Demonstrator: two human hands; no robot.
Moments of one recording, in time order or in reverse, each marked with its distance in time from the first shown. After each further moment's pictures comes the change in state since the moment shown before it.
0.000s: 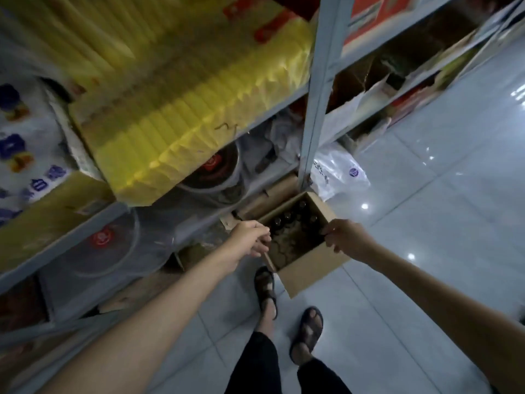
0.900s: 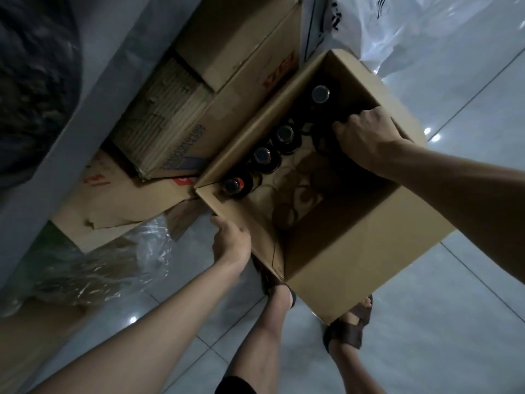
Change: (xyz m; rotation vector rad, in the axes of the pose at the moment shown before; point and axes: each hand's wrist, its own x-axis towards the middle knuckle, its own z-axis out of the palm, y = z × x) left_hand 0.440 -0.298 0.117 0.293 0.256 -0.471; right_hand 0.483 0.210 0.186 -1.353 0.144 -0.286
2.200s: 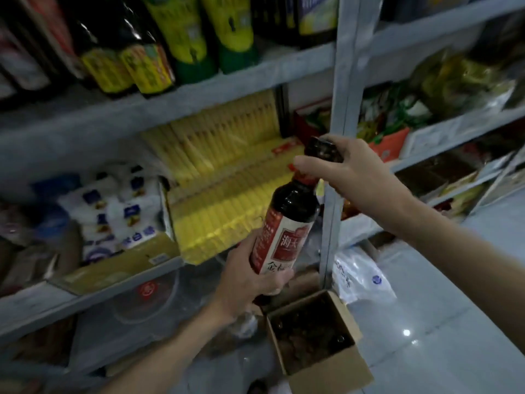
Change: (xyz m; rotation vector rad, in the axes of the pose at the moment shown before) left_hand -0.680 -0.002 -0.375 -0.612 0.159 1.291; right_hand -0.574 0.174 -0.682 1.350 0.737 -0.510
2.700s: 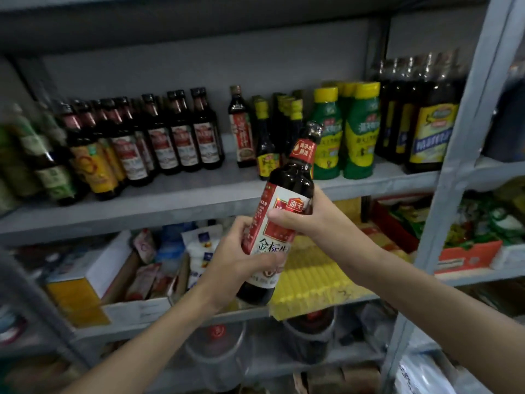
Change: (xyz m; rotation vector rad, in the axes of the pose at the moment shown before) left_hand -0.079 0.147 -0.194 -0.047 0.309 0.101; right_hand 0.018 -0.192 0.148 0.380 -0.340 -0.069
